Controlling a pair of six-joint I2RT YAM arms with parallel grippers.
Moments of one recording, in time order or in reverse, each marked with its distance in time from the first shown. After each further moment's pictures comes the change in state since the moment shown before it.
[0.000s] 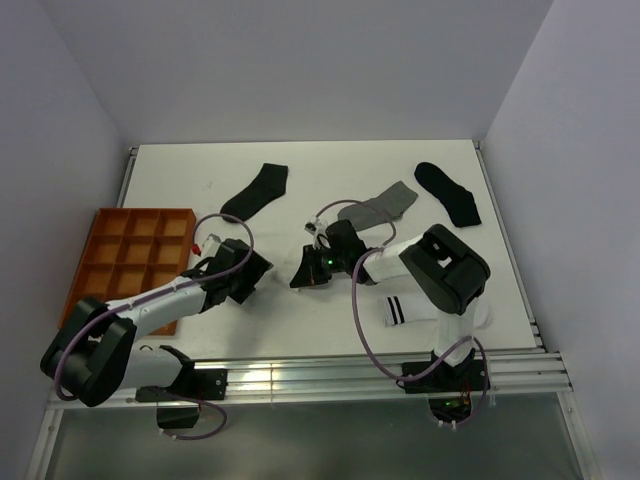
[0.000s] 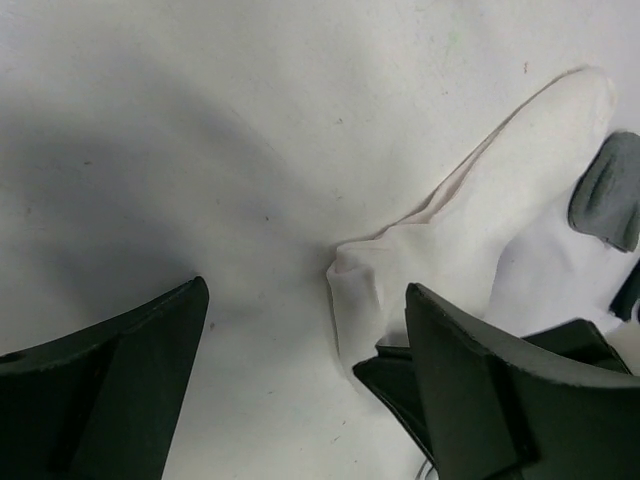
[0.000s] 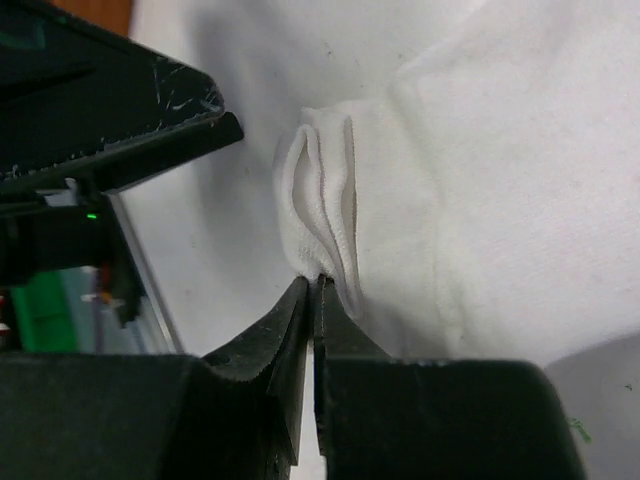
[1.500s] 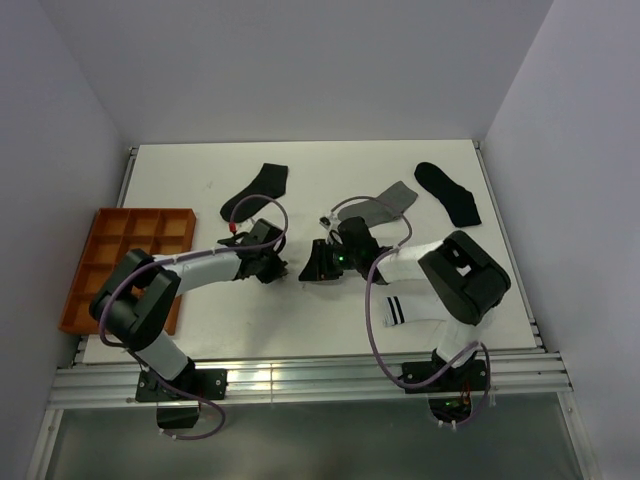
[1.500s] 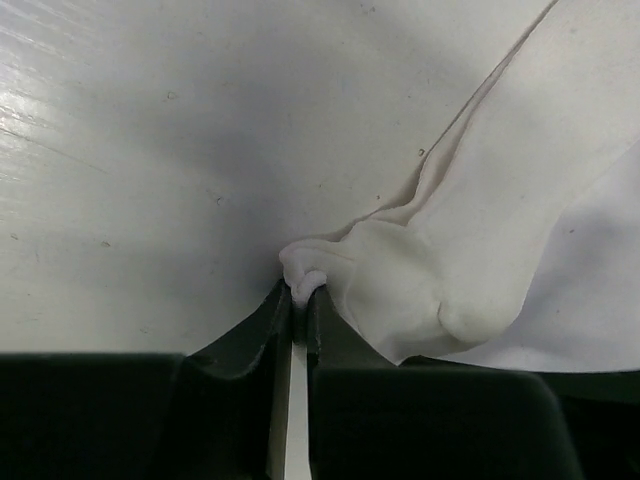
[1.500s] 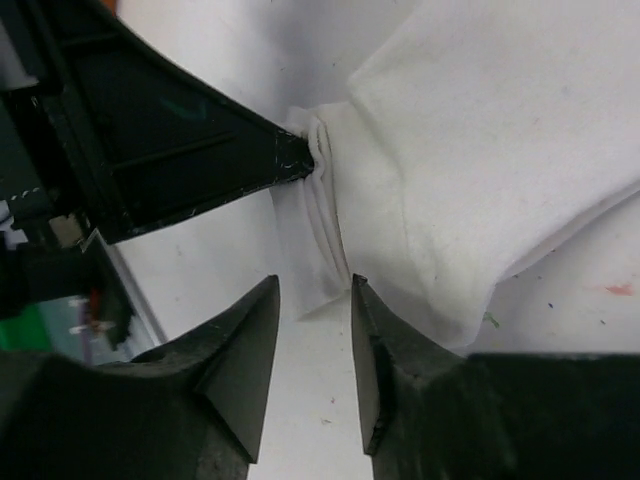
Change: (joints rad) left arm -0.074 0.340 0.311 -0.124 0.062 0.147; right arm -0.064 -0.103 -0.071 -0.020 0.043 0.062
